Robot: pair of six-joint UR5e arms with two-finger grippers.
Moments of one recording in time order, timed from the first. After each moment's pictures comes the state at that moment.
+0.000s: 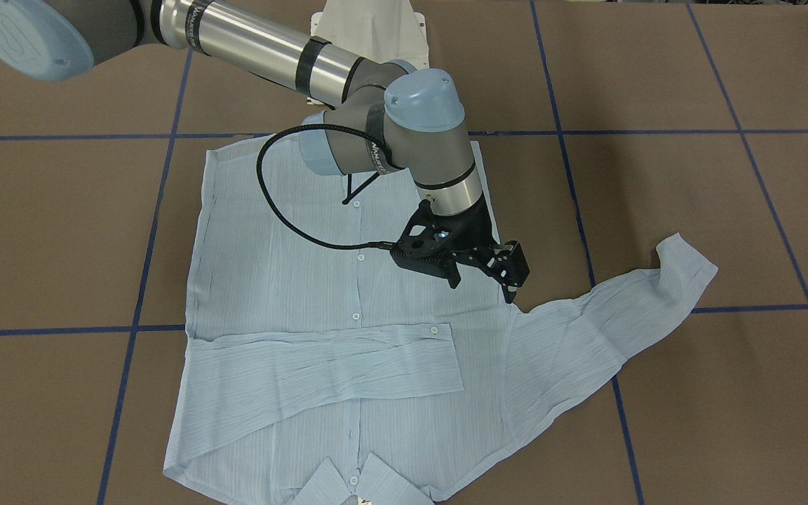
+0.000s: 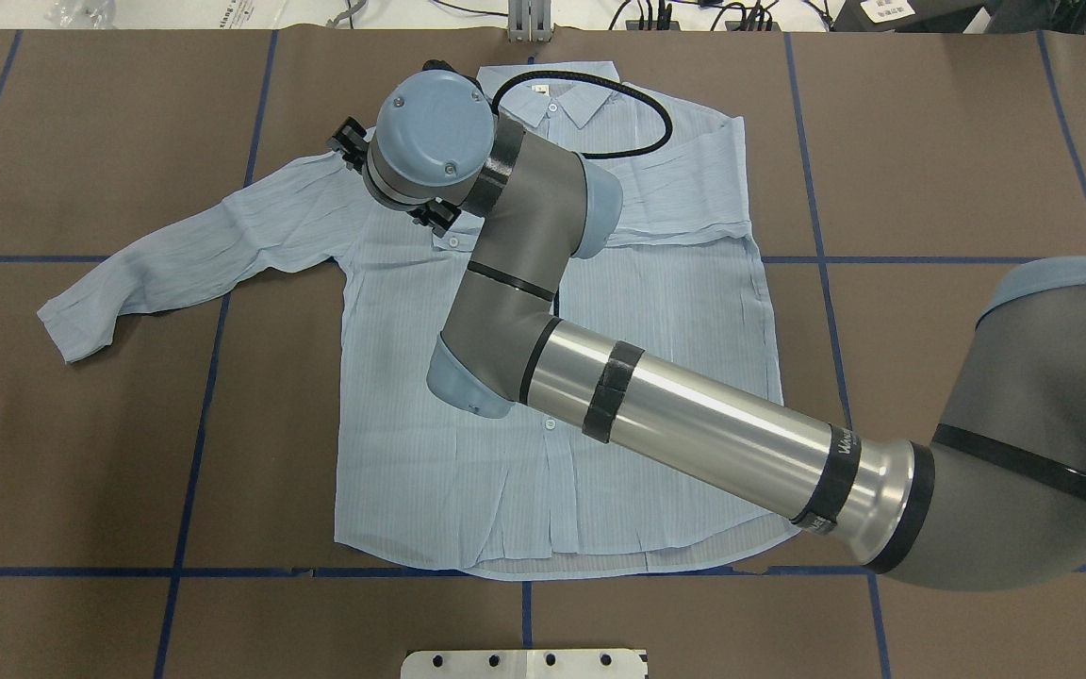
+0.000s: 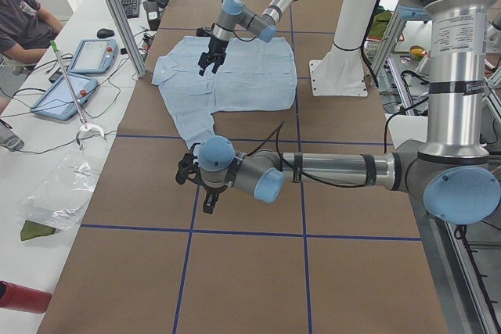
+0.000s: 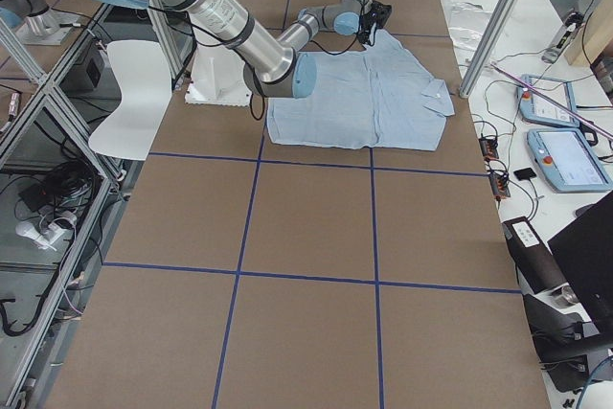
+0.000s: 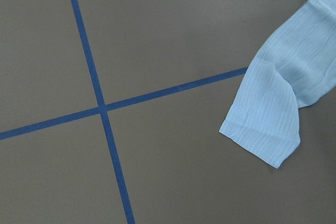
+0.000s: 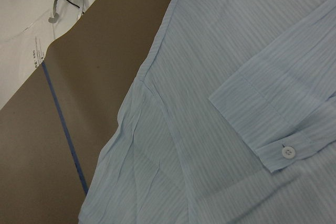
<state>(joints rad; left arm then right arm) -1.43 -1.55 -1.58 -1.99 -2.47 -0.23 0.56 -0.44 1.07 -1.01 1.67 1.87</state>
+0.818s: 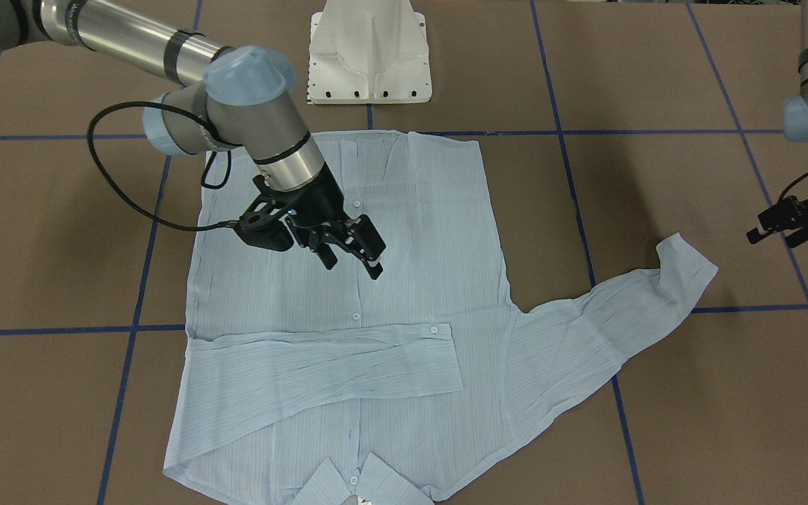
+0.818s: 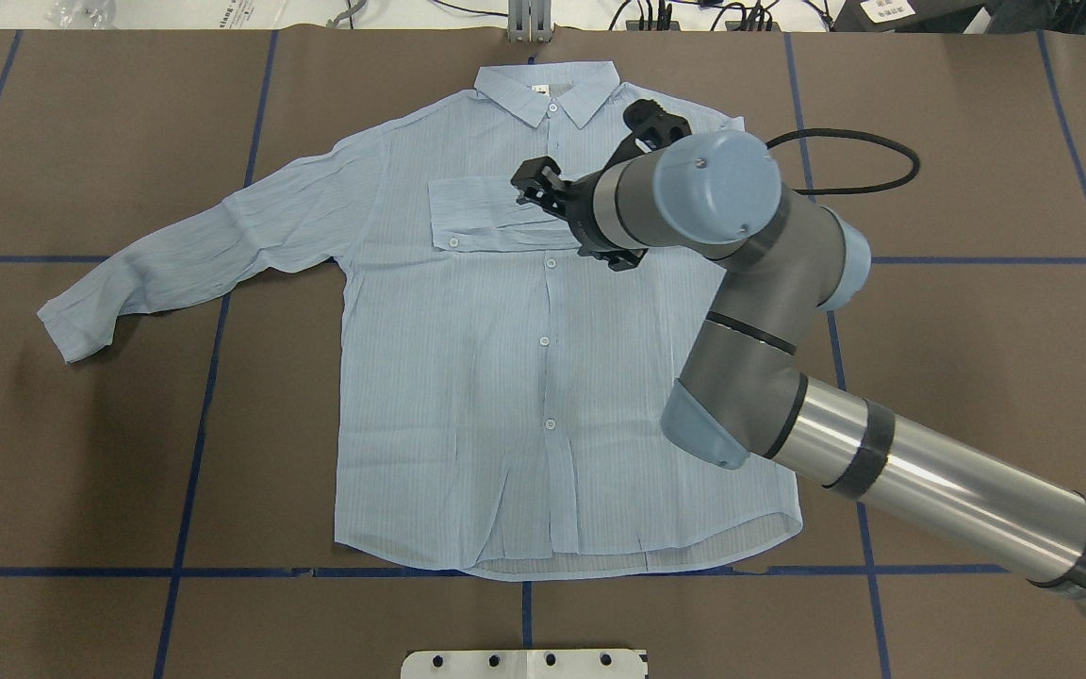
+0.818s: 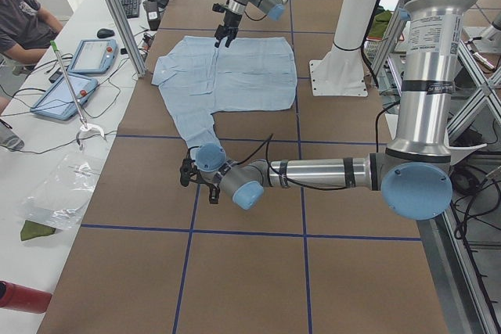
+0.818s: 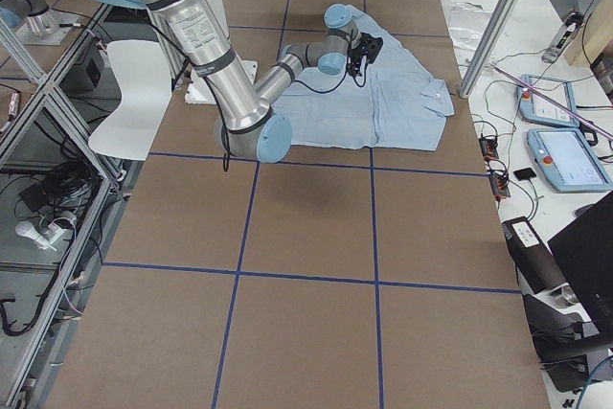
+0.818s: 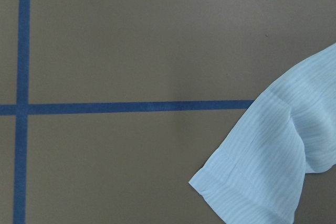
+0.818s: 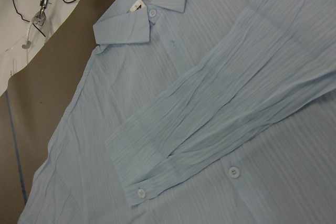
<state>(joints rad) -1.23 -1.61 -1.39 -2.33 -2.46 -0.69 0.64 -0.94 1.59 -1.01 1.76 1.81</state>
